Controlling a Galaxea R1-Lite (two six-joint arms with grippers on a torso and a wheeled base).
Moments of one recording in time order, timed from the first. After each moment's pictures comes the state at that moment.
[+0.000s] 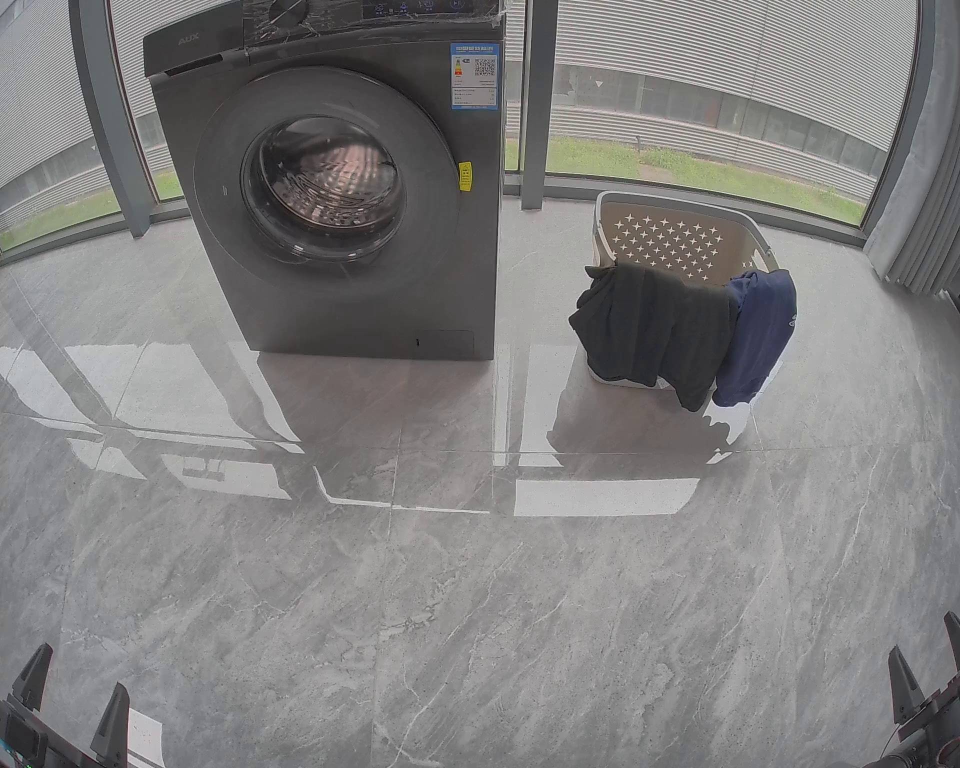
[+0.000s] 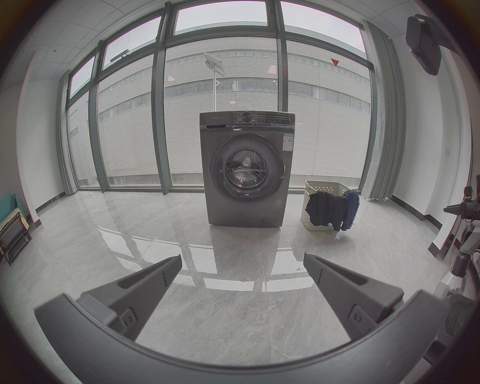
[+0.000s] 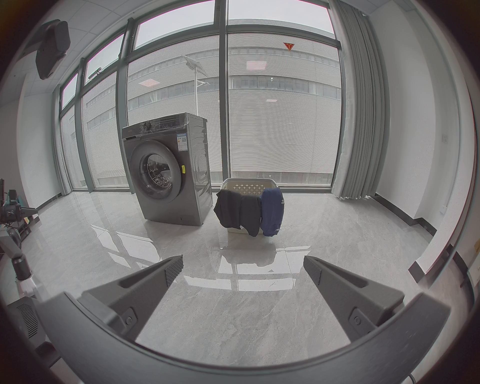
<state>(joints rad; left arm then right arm) 0.00 0.02 -0.02 0.00 0.00 0.00 0.00 0.02 -0.02 0.00 -0.01 0.00</state>
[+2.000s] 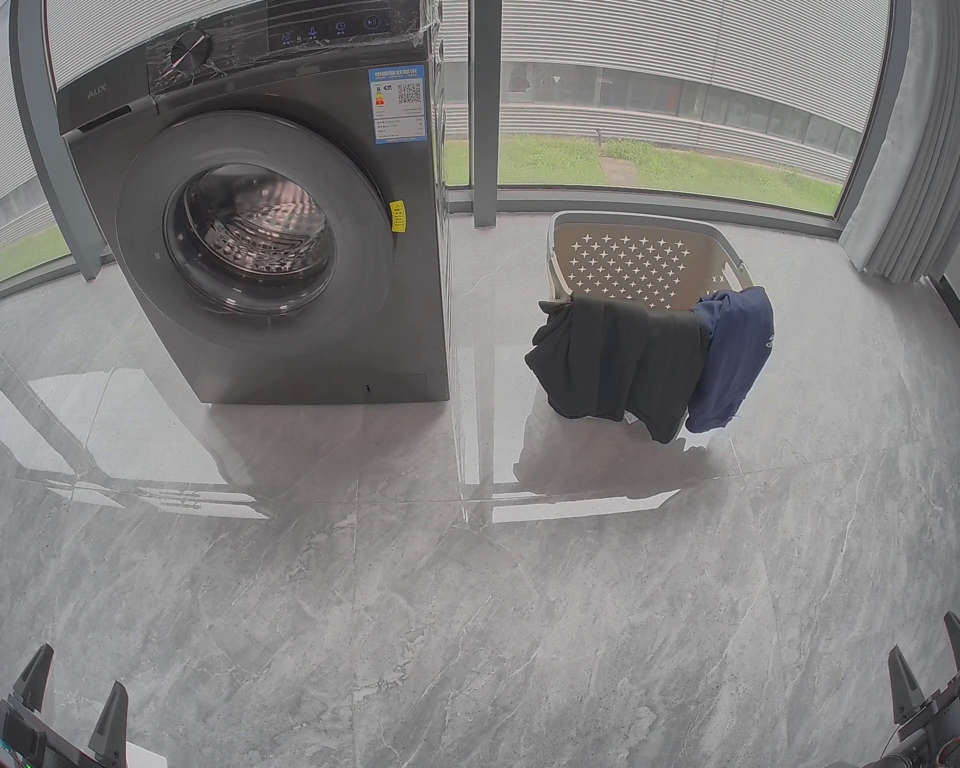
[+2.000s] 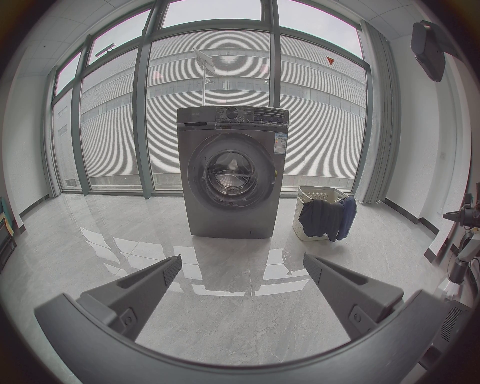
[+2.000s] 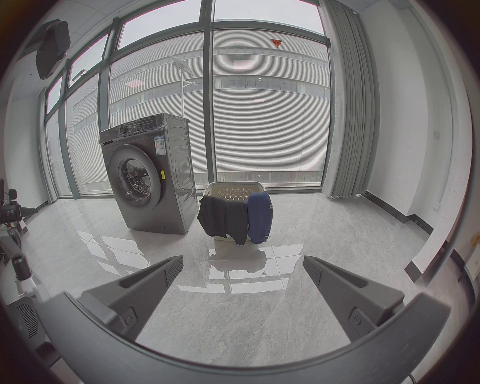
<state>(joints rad) 0.00 0.02 -0.02 0.00 0.00 -0.03 0.00 0.02 -0.02 0.00 -0.01 0.00</state>
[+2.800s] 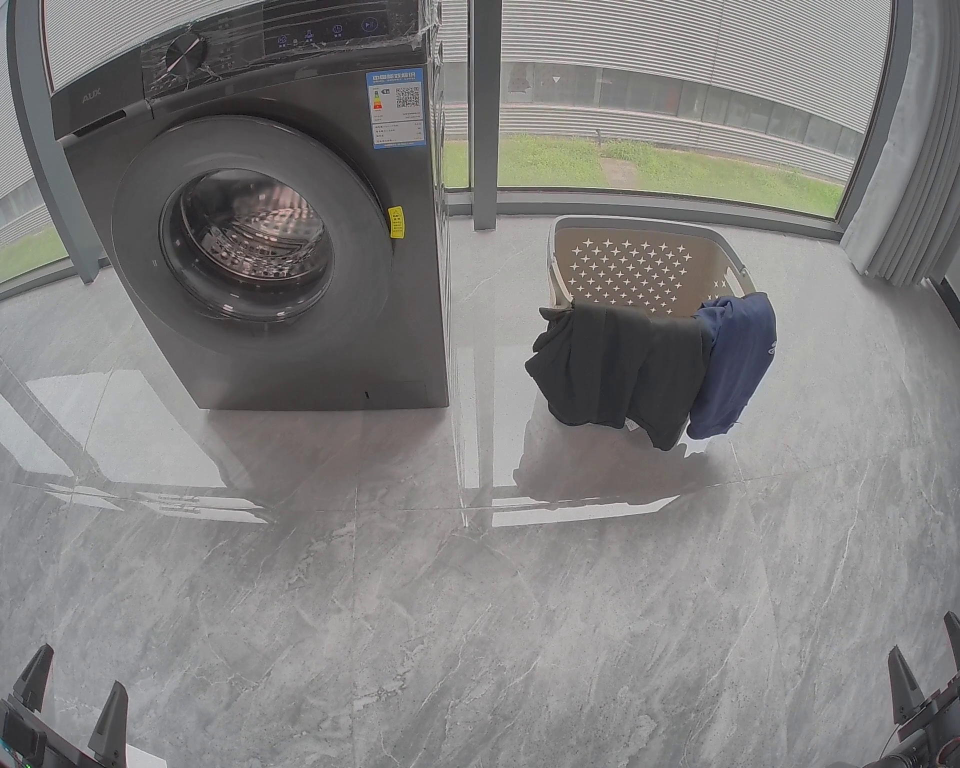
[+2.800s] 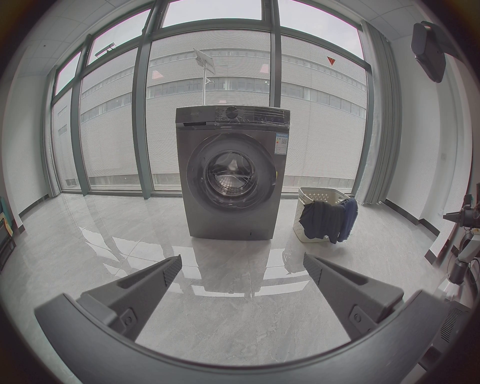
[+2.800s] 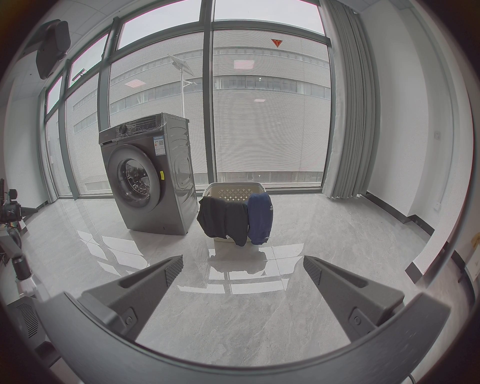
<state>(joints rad) 0.00 0.02 -0.02 0.00 0.00 -0.04 0.00 0.02 -0.02 0.00 -0.01 0.00</state>
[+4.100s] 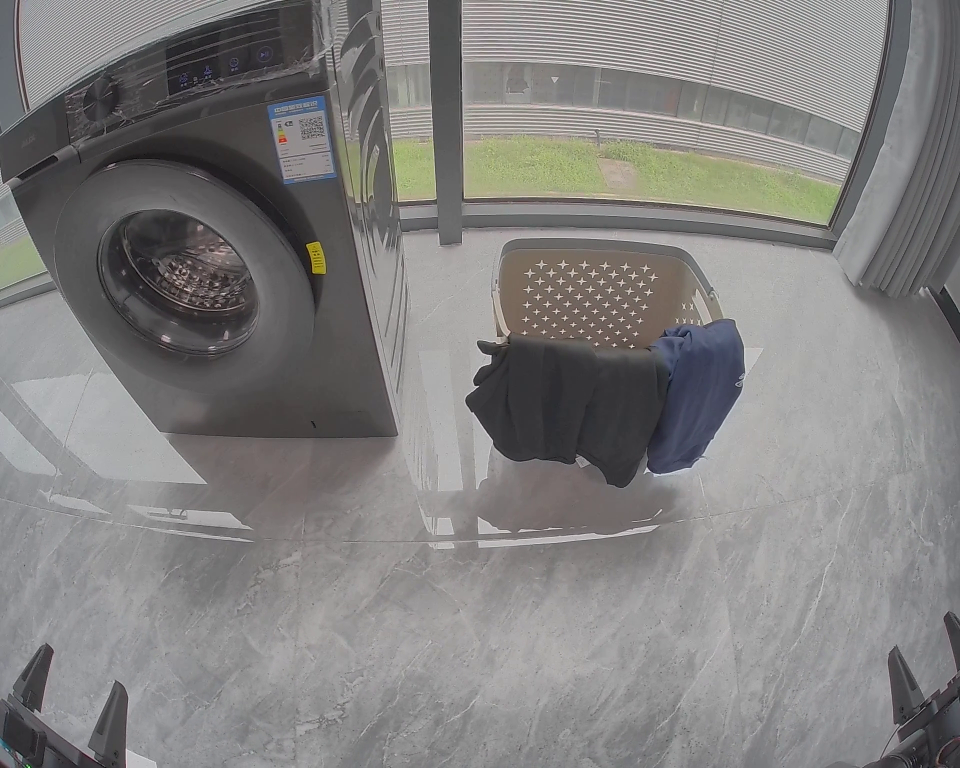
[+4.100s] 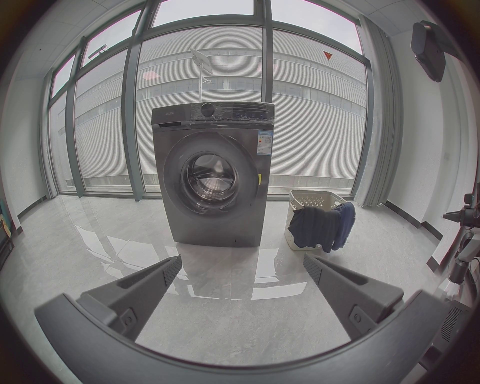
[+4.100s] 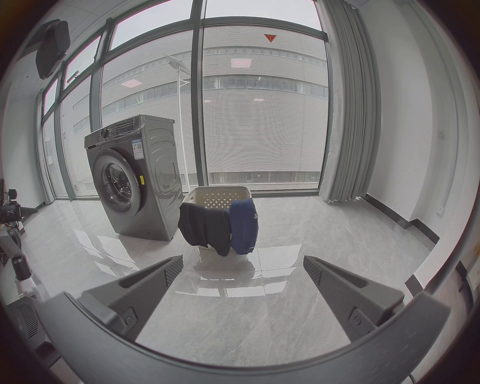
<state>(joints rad) 0.00 0.02 -0.02 0.00 0.00 -0.03 0.00 0.02 -0.02 0.00 -0.01 0.00</state>
